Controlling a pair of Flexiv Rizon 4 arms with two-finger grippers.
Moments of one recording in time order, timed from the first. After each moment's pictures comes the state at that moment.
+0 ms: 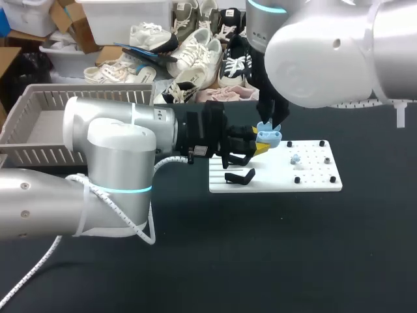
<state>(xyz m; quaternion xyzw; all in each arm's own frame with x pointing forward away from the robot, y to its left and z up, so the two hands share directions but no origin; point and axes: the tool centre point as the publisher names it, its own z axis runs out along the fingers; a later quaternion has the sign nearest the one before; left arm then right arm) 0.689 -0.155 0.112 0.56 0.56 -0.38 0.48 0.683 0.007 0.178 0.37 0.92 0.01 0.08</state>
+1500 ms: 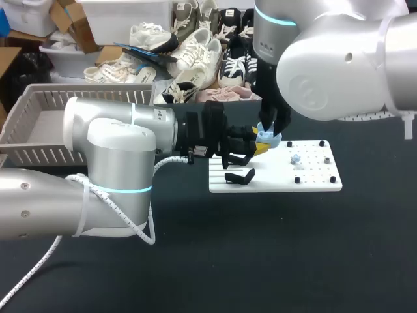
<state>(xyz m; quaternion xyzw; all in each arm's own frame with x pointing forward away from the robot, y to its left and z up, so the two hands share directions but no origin) 0.689 -0.155 0.112 0.56 0.56 -0.38 0.48 0.680 0.005 0.164 0.37 0.92 0.02 0.07</state>
